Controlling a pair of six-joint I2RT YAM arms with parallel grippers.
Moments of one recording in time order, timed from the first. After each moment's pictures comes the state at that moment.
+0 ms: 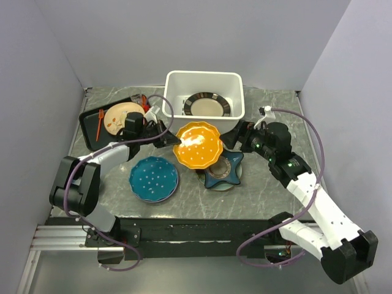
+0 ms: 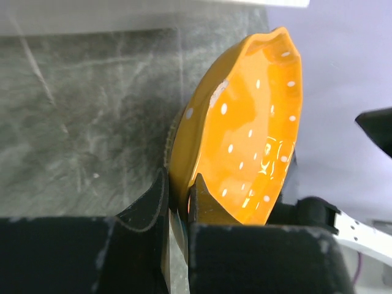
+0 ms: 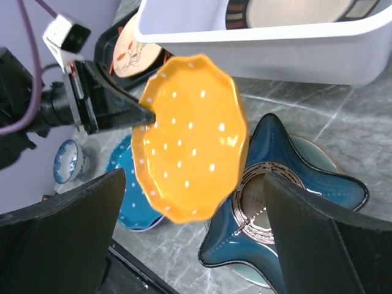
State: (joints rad) left arm -0.29 1.56 0.87 0.22 0.71 -0.71; right arm 0.39 0.94 0.85 -0.23 -0.18 0.57
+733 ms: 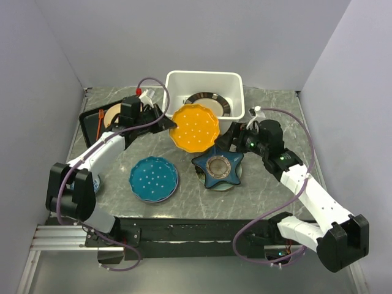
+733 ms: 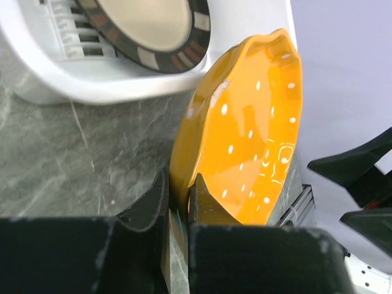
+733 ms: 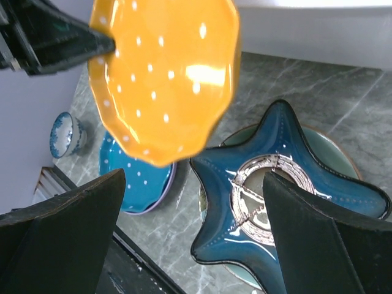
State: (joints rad) left arm -0.29 1.50 1.08 -0.03 0.51 -0.65; right arm 0.37 1.05 0.83 -0.17 -0.31 0.54
